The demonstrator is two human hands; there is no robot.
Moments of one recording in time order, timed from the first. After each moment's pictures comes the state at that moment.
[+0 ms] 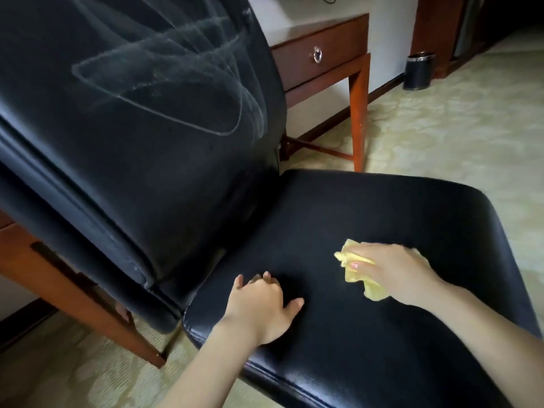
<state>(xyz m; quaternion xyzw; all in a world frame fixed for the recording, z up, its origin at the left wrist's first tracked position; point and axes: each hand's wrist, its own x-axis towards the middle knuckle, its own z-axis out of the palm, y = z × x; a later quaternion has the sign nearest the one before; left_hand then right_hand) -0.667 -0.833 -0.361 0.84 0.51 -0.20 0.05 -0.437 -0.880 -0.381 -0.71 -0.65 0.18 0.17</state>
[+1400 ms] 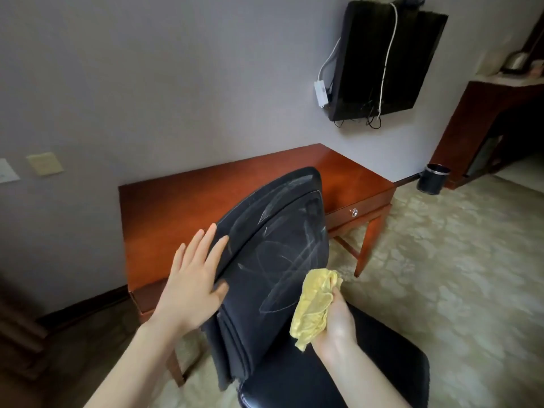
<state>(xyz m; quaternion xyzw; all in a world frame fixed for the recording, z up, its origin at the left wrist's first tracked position) -0.849 -0.797 0.125 0.81 0.56 0.17 0.02 -0.628 -0.851 0.099 -0.50 0.00 0.61 0.62</state>
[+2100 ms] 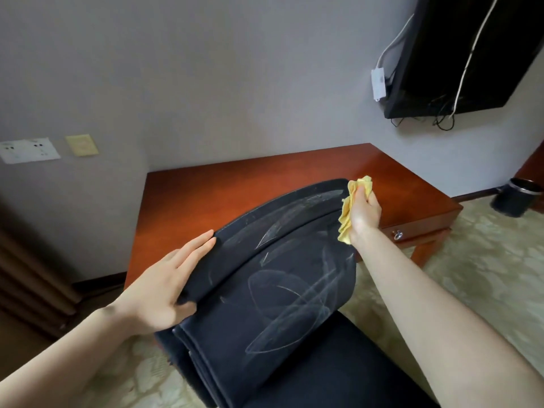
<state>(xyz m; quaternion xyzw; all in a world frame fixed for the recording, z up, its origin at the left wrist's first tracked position) -0.851 -0.724 0.124 0.83 0.53 0.14 0.09 -0.528 -0.561 0.139 -0.64 -0.32 0.40 0.58</state>
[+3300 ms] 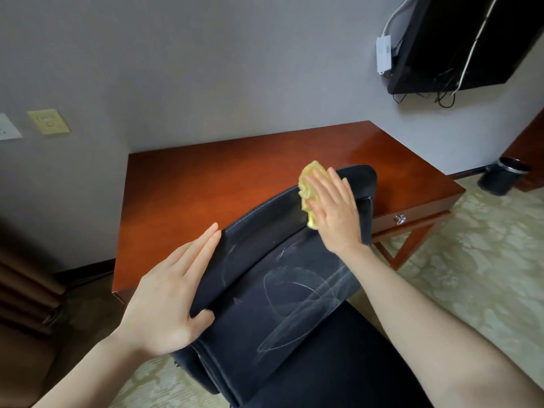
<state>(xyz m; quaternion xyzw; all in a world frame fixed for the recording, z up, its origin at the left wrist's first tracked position) -0.842 -0.712 0.120 0.81 0.56 0.17 0.02 -0.566 -0.543 0.076 -0.50 -0.80 -0.08 0.31</state>
